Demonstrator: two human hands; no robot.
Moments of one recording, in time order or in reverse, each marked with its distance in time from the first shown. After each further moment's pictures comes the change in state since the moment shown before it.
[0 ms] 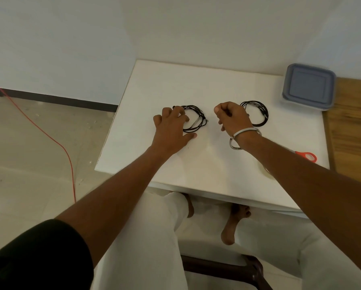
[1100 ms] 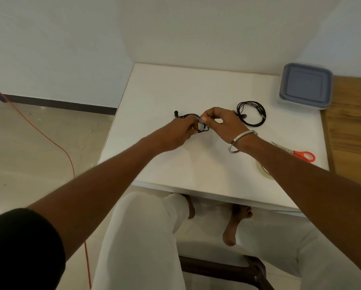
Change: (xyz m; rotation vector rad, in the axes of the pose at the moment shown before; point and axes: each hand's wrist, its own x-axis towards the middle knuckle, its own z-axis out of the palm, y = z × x) left_hand 0.012 0.011 -0.029 -0.351 -0.377 0.209; right_hand -0.009 0.000 -0.001 -0.060 -0.228 -0.170
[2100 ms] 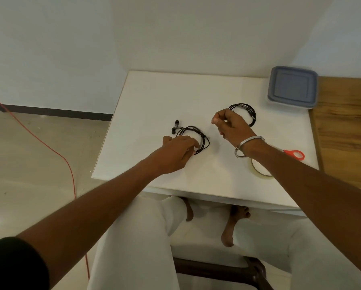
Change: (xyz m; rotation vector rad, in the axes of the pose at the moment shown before) left_hand -0.030 0.017 0.033 0.176 -0.007 0.021; right_hand -0.018 0.013 -0.030 0.059 0.074 0.076
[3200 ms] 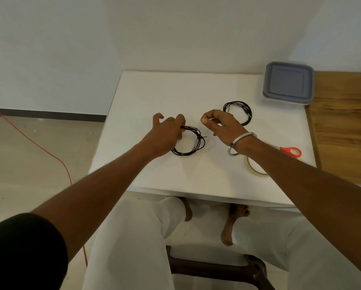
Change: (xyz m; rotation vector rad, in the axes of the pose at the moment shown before) left_hand 0.036 -0.022 -0.016 0.173 0.145 -0.025; right_hand 0.002 -0.003 0.004 -0.011 -0.063 -0.013
